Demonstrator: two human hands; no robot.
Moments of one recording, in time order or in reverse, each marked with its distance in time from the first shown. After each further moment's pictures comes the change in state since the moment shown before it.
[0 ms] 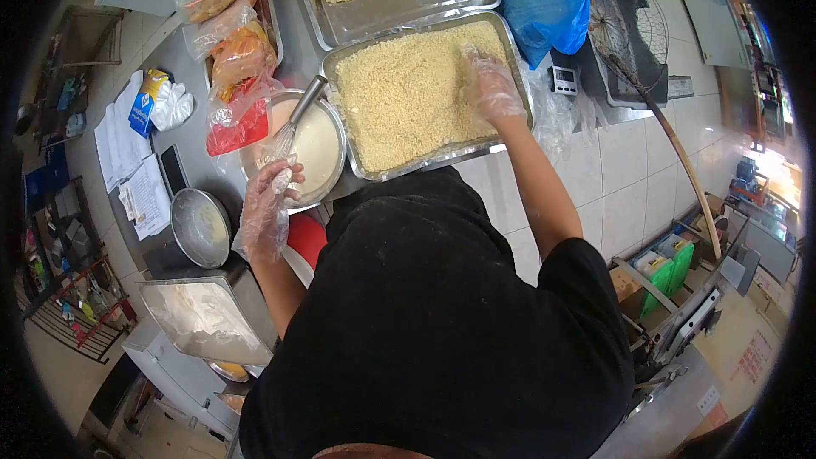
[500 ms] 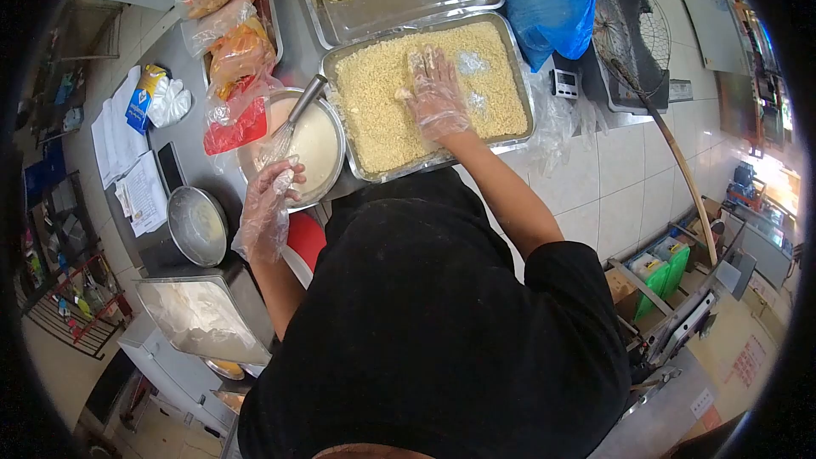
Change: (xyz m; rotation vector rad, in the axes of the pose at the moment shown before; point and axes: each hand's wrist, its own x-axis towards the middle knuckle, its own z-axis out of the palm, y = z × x) left_hand 0.001 -0.003 0.002 0.016 0.026 -0.016; right_hand -0.004 -0.090 0.039 -0.141 -0.088 -0.117
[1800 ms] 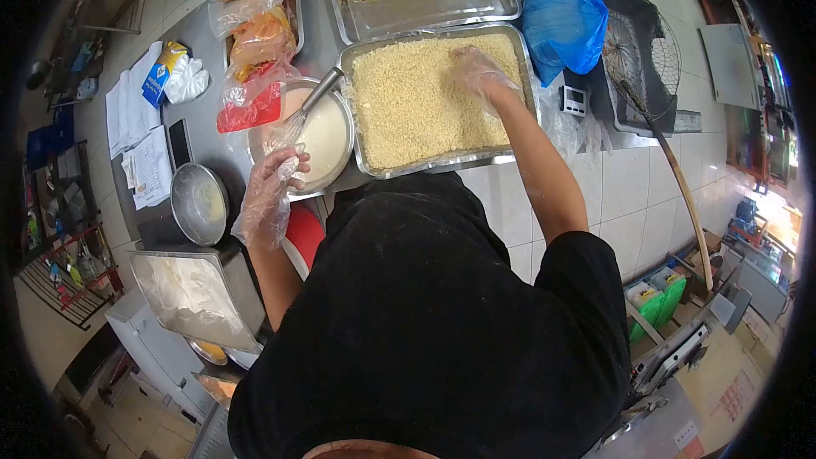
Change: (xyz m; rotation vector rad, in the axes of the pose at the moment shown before) left_hand -0.008 0.002 0.000 0.010 -0.029 0.063; right_hand 0.055 0.098 -0.022 0.625 -0.497 0.147
